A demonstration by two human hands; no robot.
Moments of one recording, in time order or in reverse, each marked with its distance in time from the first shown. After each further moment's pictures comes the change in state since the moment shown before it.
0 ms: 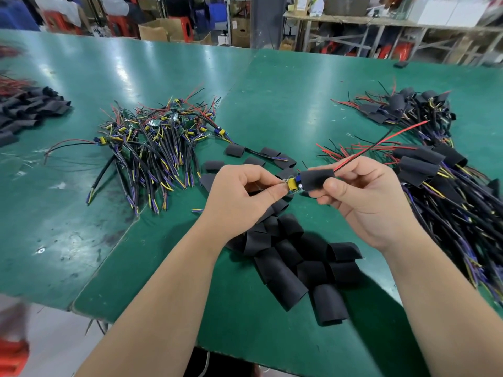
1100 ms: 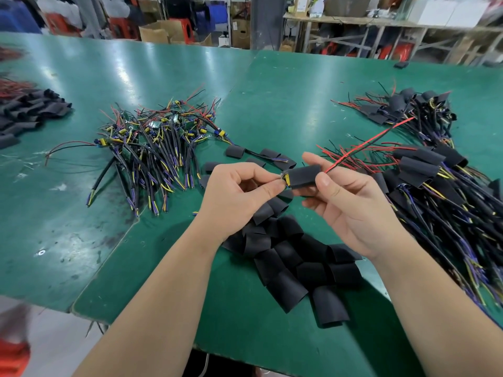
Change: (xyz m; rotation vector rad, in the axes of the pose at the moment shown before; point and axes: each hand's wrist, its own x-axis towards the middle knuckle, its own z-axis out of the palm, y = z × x) left_hand 0.003 -0.001 -0.001 -0.180 0.034 -0.027; right_hand -0.002 0.009 0.012 0.079 -0.040 0.100
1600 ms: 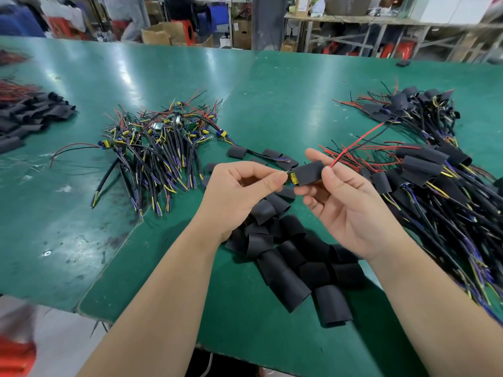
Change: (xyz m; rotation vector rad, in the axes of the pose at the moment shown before) left_hand -0.001 0.005 -0.003 -0.132 -0.051 -0.036; right_hand 0.003 0.007 0.002 0.166 0.008 0.050
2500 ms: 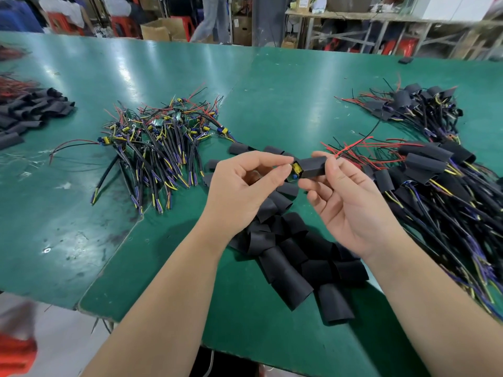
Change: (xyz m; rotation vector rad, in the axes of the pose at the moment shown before) left_hand 0.001 -0.004 0.004 0.085 0.084 0.135; right_hand 0.002 0.003 0.007 0.024 0.159 -0.009
